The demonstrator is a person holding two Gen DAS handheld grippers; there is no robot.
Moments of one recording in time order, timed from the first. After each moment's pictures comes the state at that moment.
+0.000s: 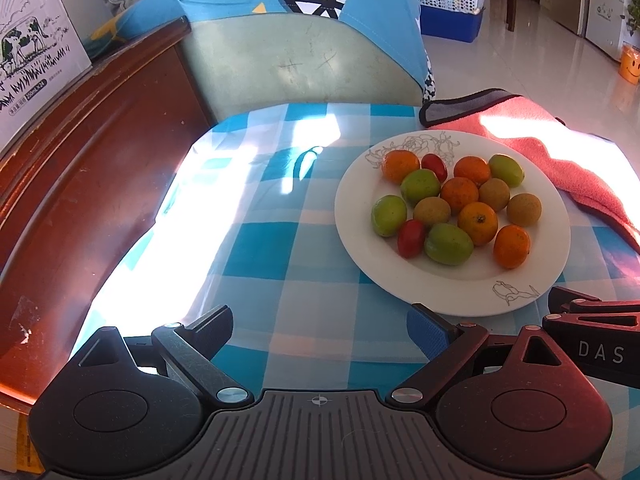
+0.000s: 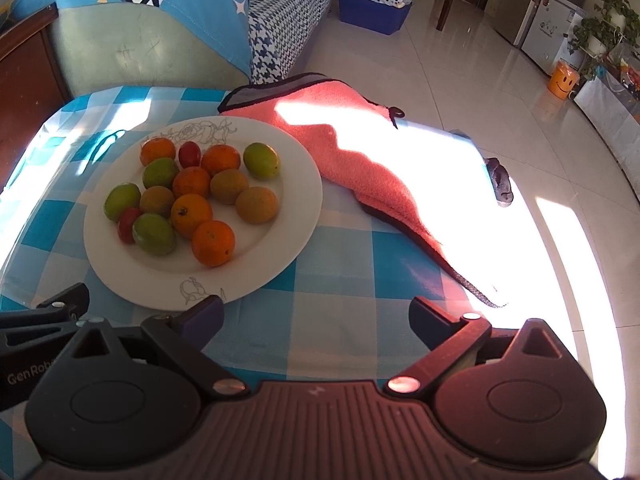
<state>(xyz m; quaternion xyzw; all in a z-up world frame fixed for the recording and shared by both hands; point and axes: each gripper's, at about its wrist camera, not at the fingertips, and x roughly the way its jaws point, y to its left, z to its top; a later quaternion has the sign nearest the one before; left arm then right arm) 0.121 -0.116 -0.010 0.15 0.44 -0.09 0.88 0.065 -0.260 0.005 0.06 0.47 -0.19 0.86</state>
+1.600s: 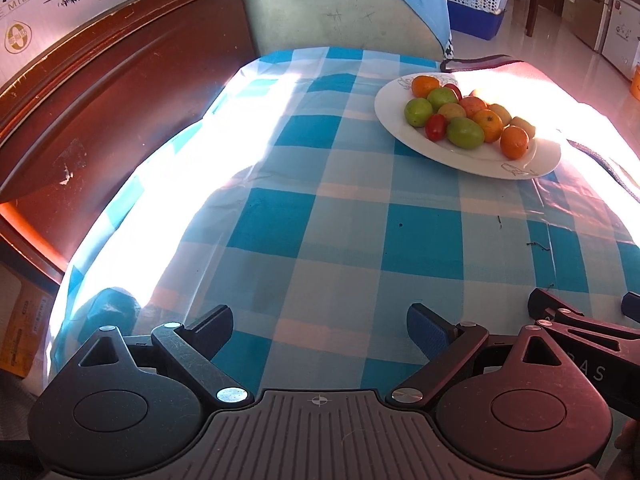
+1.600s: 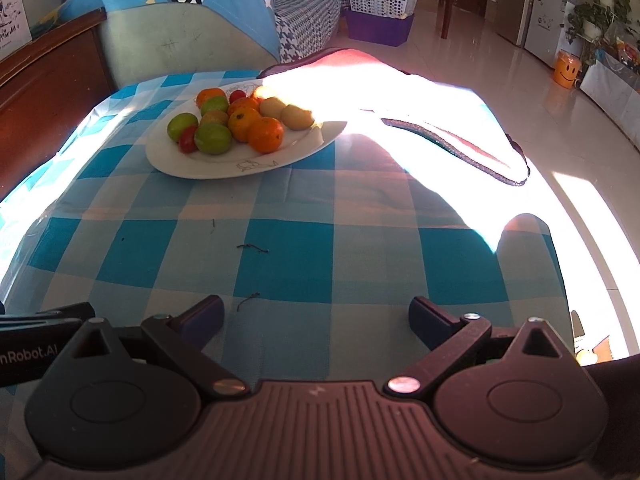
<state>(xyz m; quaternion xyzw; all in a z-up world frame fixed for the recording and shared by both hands) 0.032 -0.050 -0.029 0.10 0.46 -0.07 0.88 -0.036 -0.212 -0.033 0.10 0.41 -0.16 0.89</state>
